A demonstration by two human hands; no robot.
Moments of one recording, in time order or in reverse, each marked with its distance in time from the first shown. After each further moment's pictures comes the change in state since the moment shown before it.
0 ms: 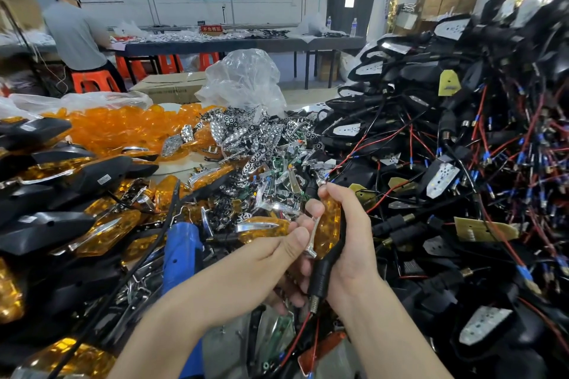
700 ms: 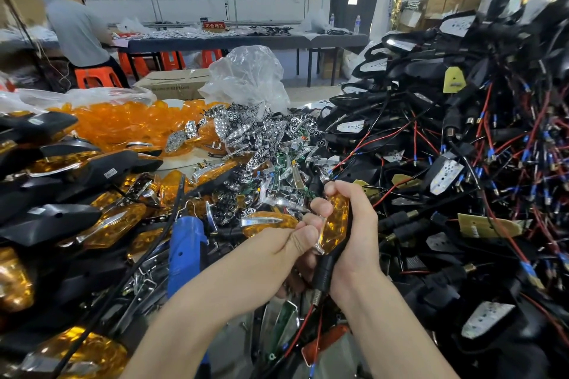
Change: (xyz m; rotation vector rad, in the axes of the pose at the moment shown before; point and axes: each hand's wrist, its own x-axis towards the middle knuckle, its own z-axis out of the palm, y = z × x) left_hand 0.005 -0.001 0.006 0.193 0.139 0.064; right_hand 0.002 0.000 0.002 0.072 0.080 -0.043
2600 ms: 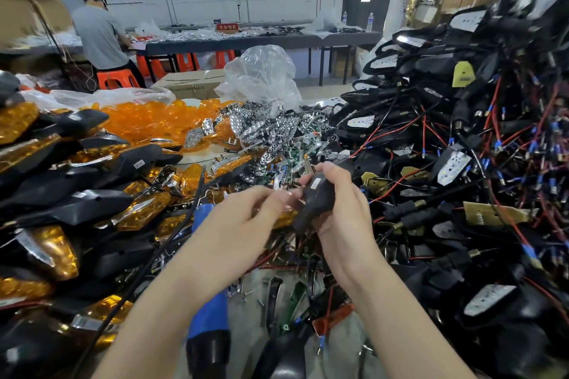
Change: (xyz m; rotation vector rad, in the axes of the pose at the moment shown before) left_hand -0.037 0.013 -0.024 0.239 0.415 0.062; right_hand -0.007 0.010 0.018 -0.262 -0.057 -0.214
